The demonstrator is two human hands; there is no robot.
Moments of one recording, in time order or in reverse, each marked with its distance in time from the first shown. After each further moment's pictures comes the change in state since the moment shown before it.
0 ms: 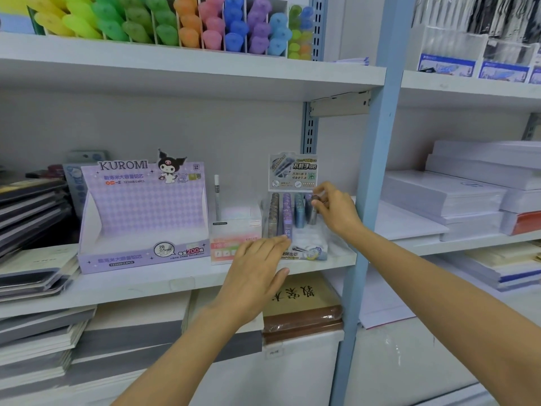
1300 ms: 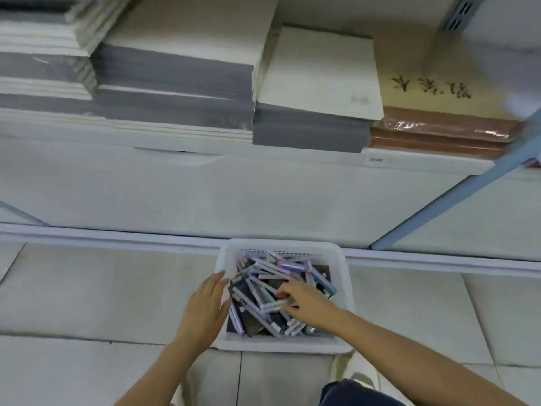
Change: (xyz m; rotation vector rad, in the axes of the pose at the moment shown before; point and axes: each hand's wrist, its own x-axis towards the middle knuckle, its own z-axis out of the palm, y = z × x) left_hand -0.430 -0.001 0.214 -0.313 -0.635 -0.864; right_hand -0.449 0.096 0.281 -0.025 -1.405 -0.037
